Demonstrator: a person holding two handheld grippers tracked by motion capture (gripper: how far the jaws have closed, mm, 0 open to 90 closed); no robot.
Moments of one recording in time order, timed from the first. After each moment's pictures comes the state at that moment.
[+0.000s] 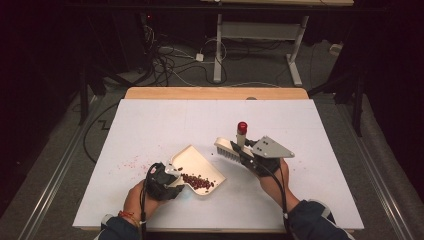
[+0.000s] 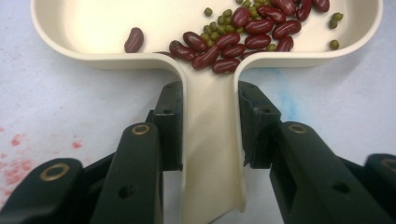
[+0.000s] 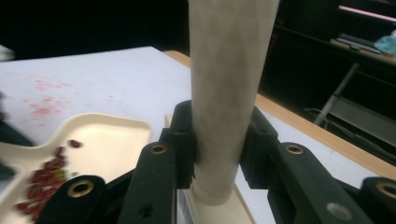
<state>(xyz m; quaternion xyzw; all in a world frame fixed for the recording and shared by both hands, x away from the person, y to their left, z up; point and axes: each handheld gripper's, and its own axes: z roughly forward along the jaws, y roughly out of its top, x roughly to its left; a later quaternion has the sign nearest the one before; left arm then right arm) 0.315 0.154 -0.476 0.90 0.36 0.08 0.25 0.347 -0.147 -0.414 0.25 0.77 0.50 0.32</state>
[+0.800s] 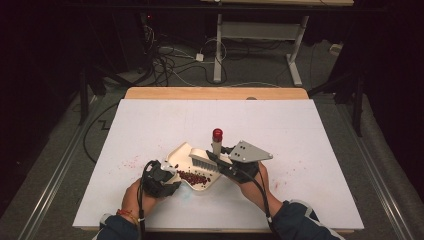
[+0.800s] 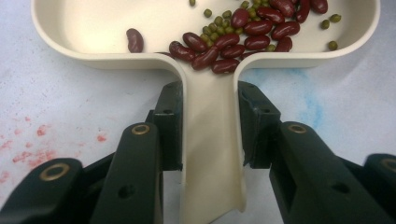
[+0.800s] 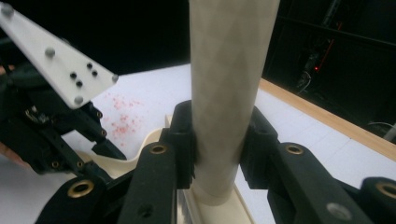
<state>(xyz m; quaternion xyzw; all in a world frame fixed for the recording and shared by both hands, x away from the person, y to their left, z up) 0.320 0.162 -0.478 0.88 0.38 0.09 0.25 0.332 -0.100 -0.413 0.21 0.78 0.54 0.24</state>
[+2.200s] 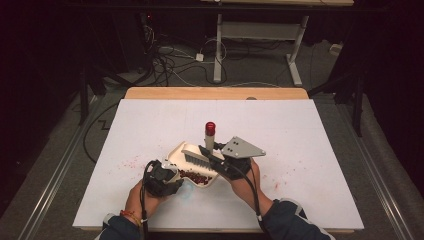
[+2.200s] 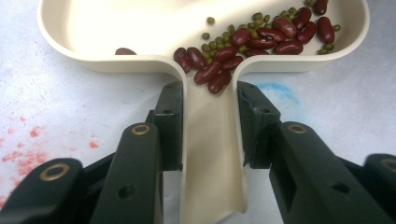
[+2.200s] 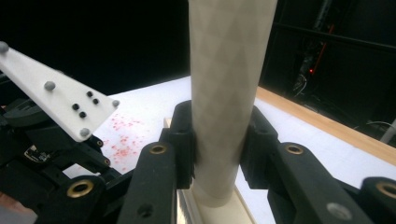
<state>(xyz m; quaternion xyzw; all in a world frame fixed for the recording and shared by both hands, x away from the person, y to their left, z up) 0.319 0.156 -0.476 0.86 0.42 0.09 0.27 0.333 -0.081 -0.404 0.23 0.76 0.55 0.24</state>
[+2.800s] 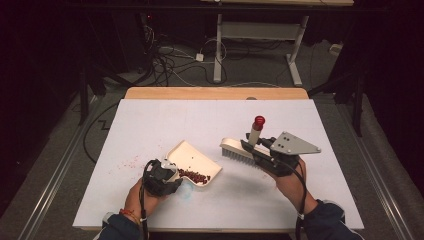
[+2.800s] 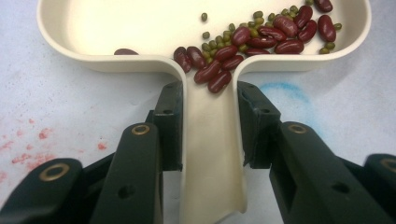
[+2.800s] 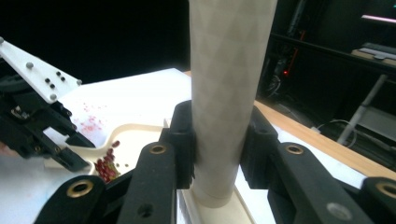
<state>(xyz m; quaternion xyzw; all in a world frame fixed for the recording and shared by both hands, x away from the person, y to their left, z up) 0.321 0.157 -0.478 0.86 0.41 0.10 0.27 0.329 -0.181 -0.375 0.23 0.76 0.54 0.27</state>
